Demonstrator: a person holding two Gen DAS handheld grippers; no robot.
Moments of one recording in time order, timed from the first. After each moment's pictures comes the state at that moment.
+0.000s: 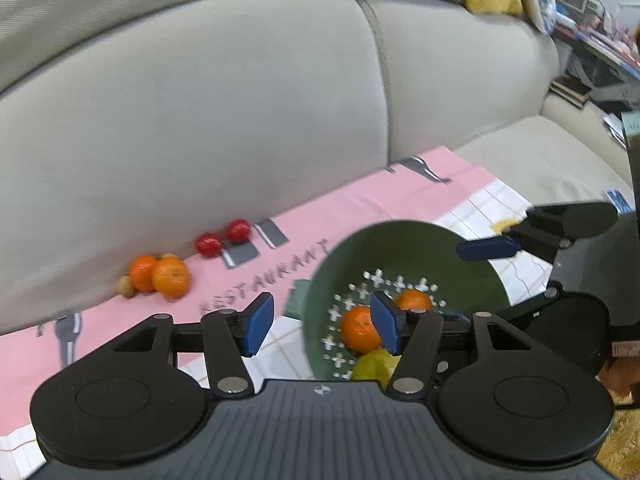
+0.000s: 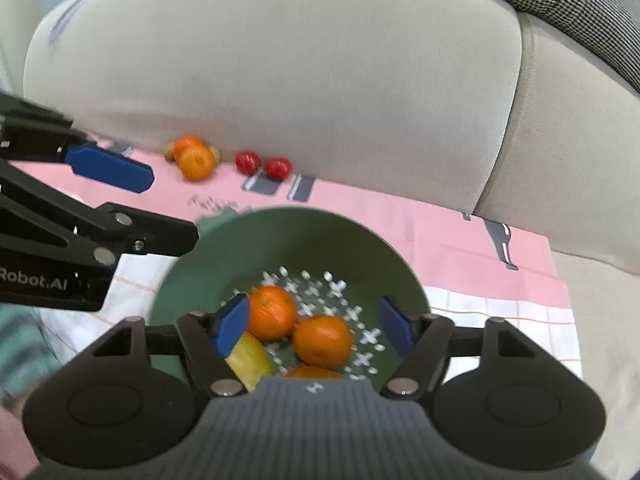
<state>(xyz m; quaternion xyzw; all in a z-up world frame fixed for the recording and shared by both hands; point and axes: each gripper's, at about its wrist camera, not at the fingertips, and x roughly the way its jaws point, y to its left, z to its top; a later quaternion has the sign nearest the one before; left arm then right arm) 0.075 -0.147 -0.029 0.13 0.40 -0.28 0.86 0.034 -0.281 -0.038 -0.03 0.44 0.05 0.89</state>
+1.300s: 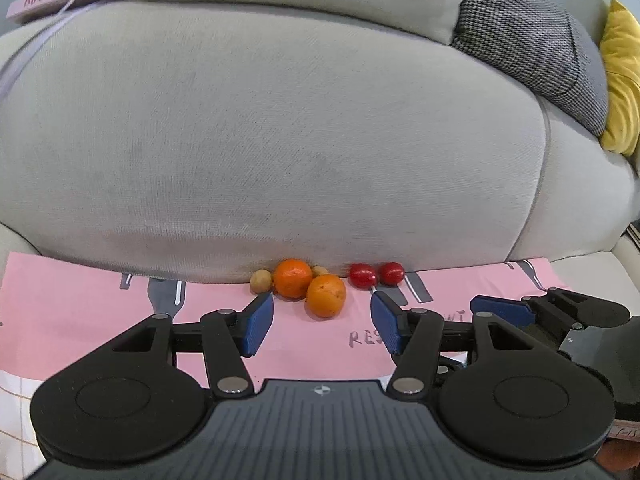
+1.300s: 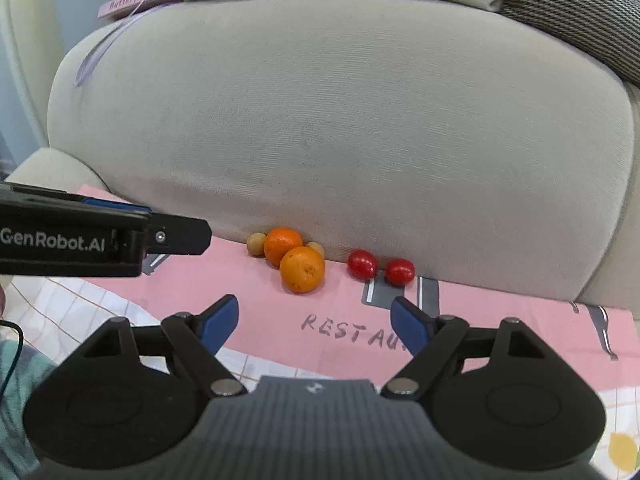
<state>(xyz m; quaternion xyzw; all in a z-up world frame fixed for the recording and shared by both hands) 0.151 -0.005 -0.032 -0.04 0.40 -0.17 0.90 0.131 -0.160 -0.041 -0.03 0.41 0.09 0.91</state>
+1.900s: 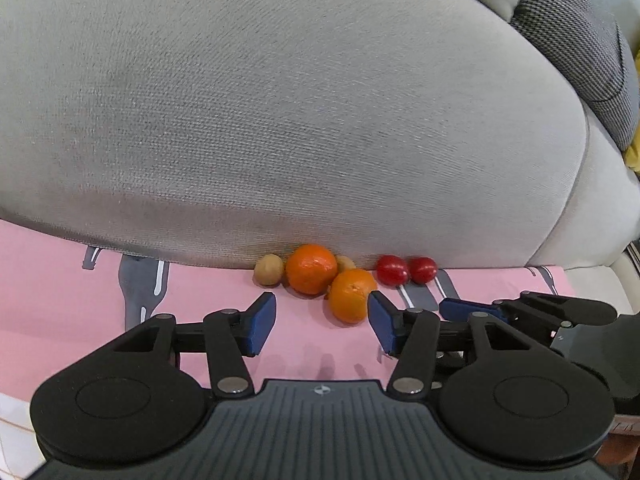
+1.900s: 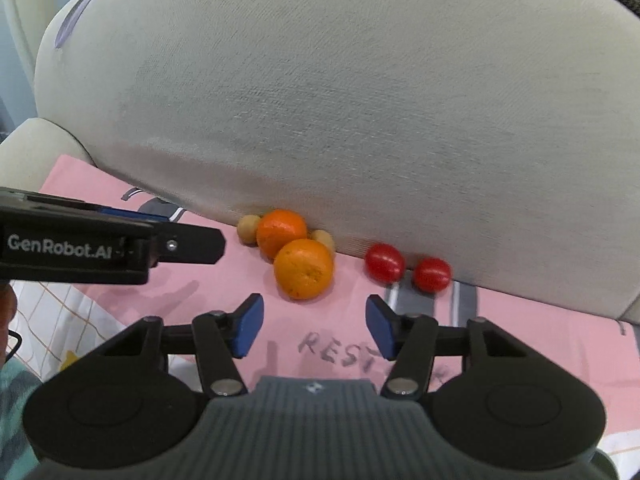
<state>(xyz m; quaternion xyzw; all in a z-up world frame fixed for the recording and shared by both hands) 0.209 0.013 -0.091 -0.09 0.44 -0.17 0.88 0.193 -0.149 -0.093 -0.03 0.45 0.13 0.88</state>
